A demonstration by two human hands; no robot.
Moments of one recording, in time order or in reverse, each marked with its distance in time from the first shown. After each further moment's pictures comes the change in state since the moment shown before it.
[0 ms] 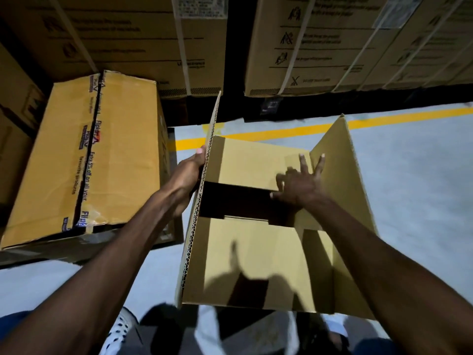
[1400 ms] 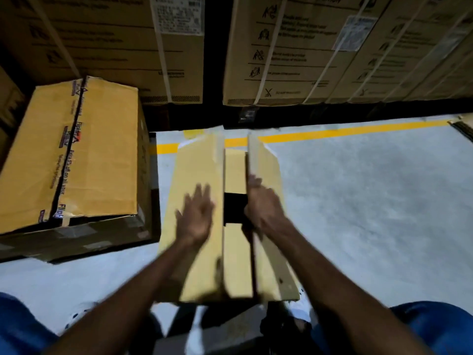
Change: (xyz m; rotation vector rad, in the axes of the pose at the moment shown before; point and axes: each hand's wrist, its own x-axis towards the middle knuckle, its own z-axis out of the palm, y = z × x) left_hand -0.018 -0.123 0.054 0.786 0.077 0.240; right_hand -0.093 -0.016 0.002 0.433 0.229 -0.067
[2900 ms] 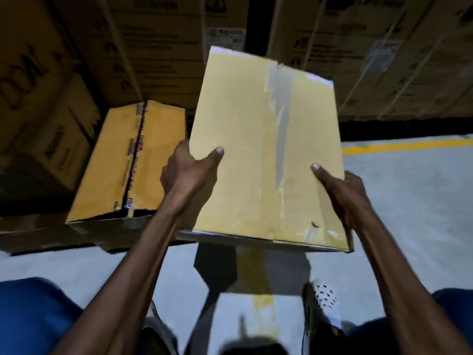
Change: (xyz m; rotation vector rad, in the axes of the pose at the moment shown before) left_hand -0.085 0.093 -0.176 -0.110 0.498 -0.027; right_hand -0.053 0.047 -0.069 1.304 0.272 0.290
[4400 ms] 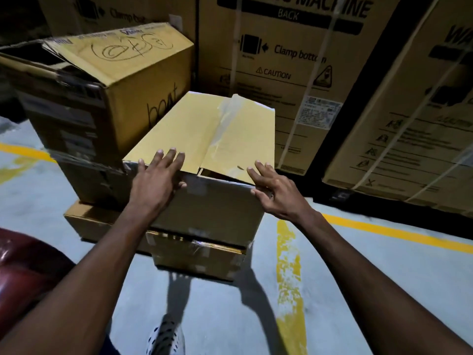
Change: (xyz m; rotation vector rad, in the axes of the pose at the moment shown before) left_hand 0.084 -0.142 -0.201 0.853 0.069 0.180; right_hand -0.026 -0.105 0.291 -0.840 -0.602 -1.084
